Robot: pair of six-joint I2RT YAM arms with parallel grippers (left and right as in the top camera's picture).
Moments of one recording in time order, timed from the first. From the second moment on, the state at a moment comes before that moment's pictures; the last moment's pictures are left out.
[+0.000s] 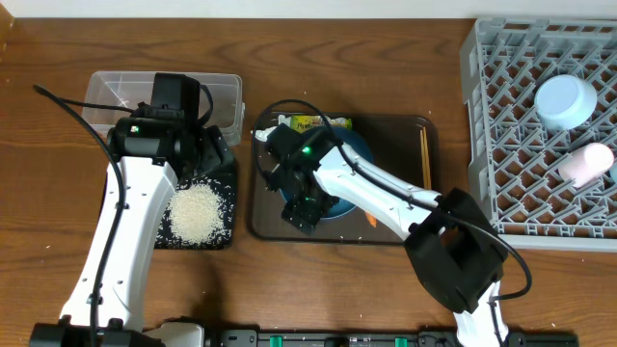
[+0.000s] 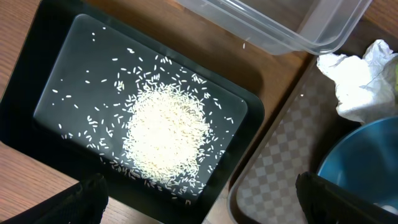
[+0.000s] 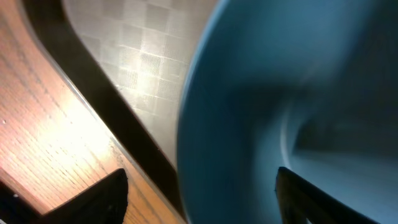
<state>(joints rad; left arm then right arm) -0.08 1.45 1.31 -1.15 -0.16 -0.54 0.83 2.08 1.60 -1.08 -0.14 -0.14</state>
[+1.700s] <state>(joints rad) -0.08 1.45 1.31 -1.15 -0.16 -0.54 0.74 1.84 1.86 -1.24 -0.07 -0.05</state>
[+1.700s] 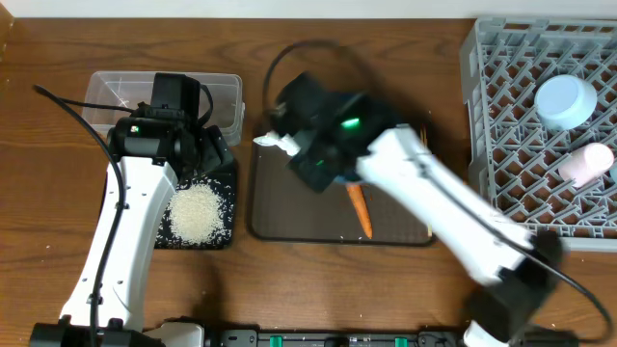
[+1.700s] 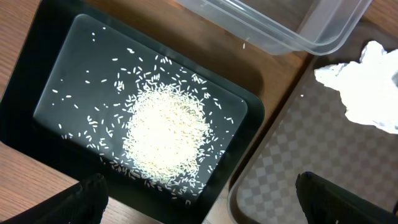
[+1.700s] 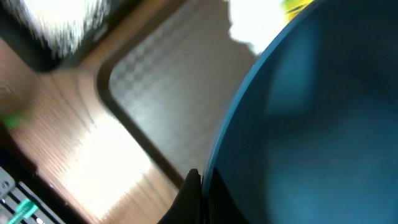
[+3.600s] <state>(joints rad) -0.08 1.45 1.31 -1.15 -0.16 -0.54 -0.70 2.30 1.87 0.30 -1.32 0.59</state>
